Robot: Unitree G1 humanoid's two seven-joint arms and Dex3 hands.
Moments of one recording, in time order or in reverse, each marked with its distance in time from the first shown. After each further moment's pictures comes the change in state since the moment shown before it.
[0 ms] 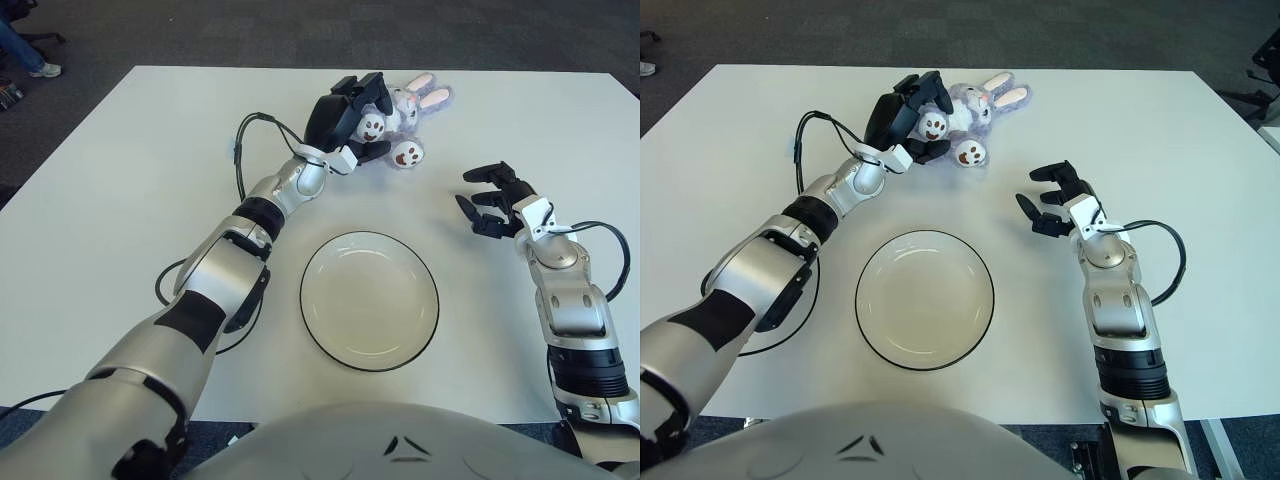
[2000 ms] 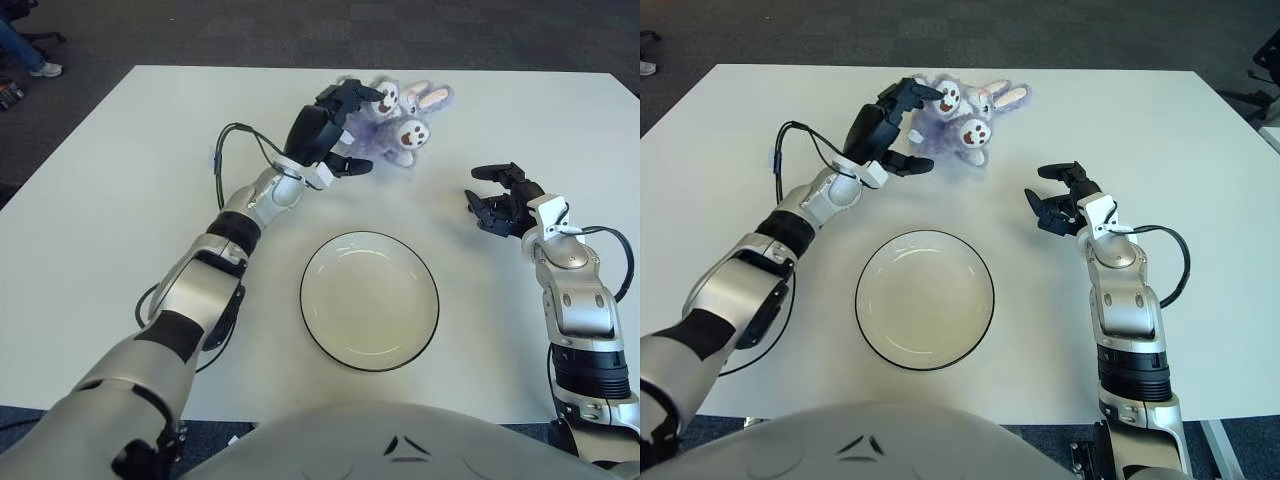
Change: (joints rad) left arm 0.125 0.106 0.021 -0.175 0.076 -0.040 -0.039; right arm 0.000 0.026 -0.065 -0.013 0.076 0.040 -0.001
